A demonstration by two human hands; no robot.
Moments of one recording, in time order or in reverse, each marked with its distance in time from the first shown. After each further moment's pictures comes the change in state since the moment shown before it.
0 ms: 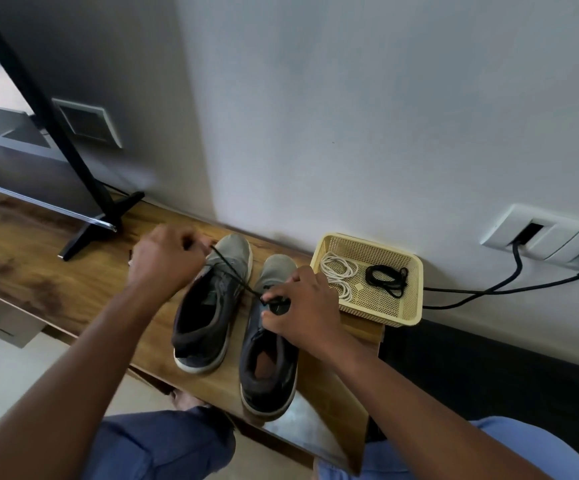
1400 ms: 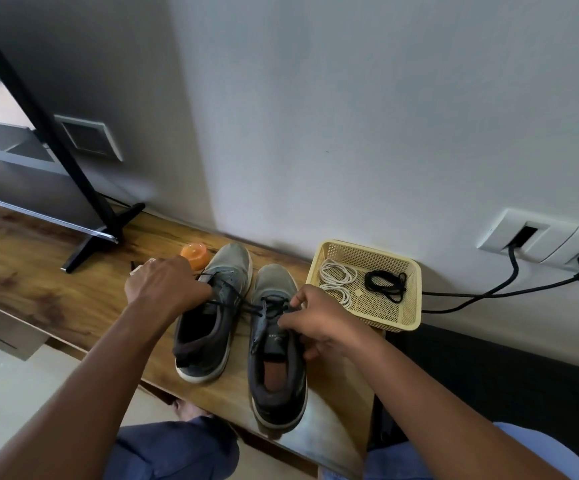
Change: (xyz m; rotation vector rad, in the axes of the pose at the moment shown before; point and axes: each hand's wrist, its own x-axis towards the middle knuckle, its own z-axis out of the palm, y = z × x) left_hand 0.000 -0.004 0.009 0.497 -0.218 -0.149; right_hand 0.006 0.010 -0.025 0.557 -0.384 0.500
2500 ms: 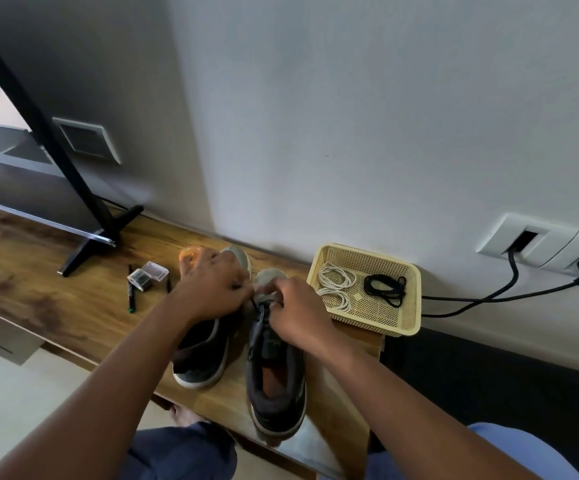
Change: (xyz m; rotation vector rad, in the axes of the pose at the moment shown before) left_hand 0.012 0.036 0.028 -0.092 -0.014 0.512; right_hand 0.005 -0.024 0.020 -0.400 0.227 -0.439
